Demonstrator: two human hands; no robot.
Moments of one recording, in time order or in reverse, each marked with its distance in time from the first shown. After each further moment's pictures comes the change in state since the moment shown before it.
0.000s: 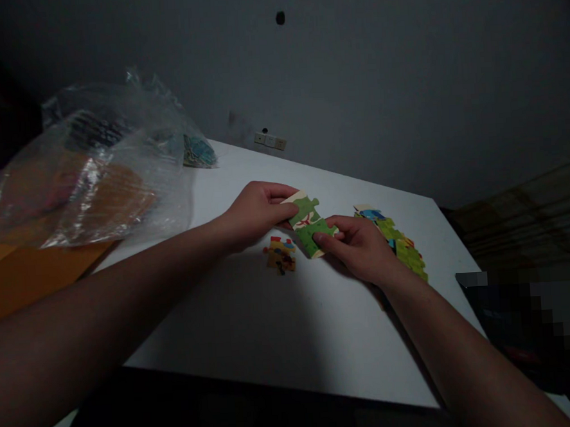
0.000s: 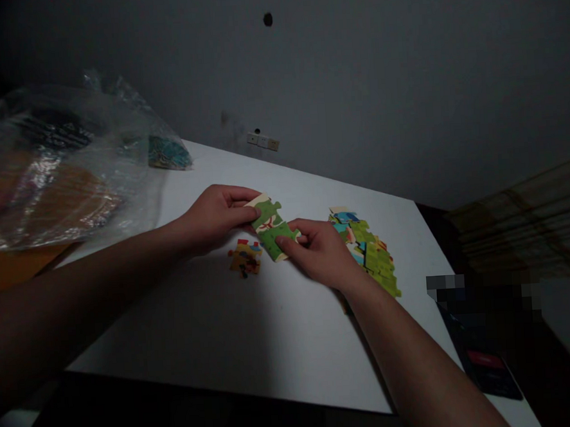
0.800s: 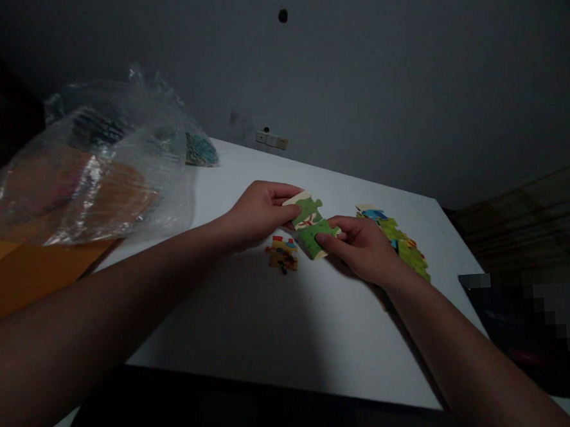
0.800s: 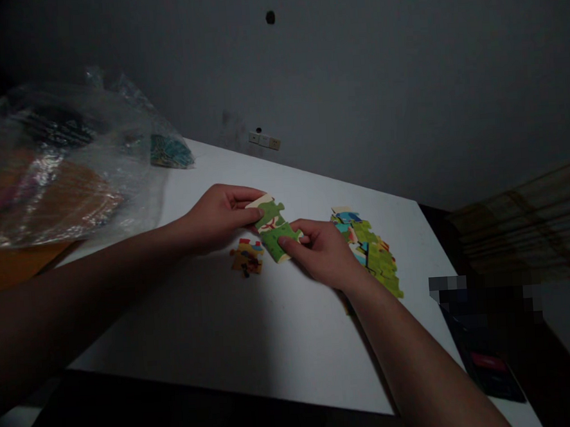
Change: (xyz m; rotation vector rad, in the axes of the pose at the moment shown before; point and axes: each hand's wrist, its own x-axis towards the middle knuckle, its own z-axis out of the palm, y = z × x) left_hand -0.002 0.001 0.000 0.027 -0.044 0.032; right_hand -0.001 0.002 -0.002 0.014 -0.023 0.032
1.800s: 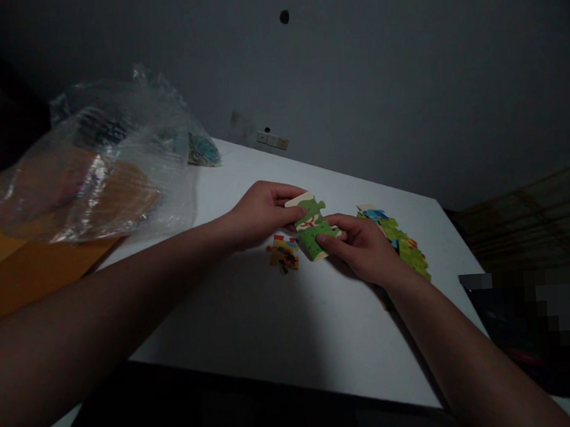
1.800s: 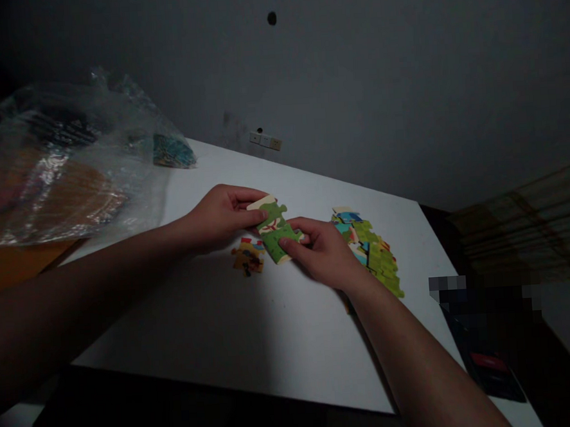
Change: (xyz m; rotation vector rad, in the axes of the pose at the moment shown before) left_hand 0.000 -0.004 -0.003 -0.034 -0.047 -0.005; right_hand 0.001 0.004 -0.001 0.034 -0.032 -0.071
